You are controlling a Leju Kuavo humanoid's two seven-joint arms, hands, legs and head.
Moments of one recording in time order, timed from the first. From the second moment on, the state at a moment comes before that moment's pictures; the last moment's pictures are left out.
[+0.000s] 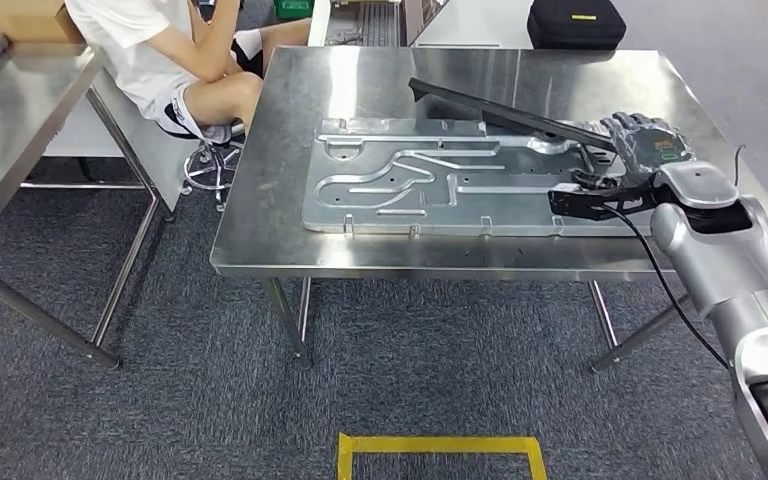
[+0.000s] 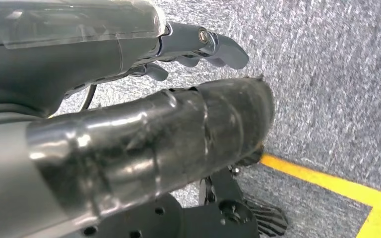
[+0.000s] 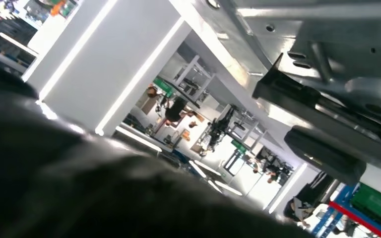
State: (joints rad) left arm -0.10 -0.11 1.28 -0.22 -1.12 0.08 -0.28; right arm -1.01 -0.49 0.69 -0.81 1.19 0.17 -0.05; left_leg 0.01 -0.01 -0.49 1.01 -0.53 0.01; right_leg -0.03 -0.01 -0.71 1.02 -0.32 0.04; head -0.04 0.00
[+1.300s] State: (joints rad) left arm -0.10 -0.11 1.28 -0.22 -1.12 0.09 -0.27; right arm -0.99 -0.49 0.69 -0.82 1.18 0.16 -0.05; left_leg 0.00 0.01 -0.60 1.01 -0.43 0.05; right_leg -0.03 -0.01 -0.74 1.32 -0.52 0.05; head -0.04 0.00
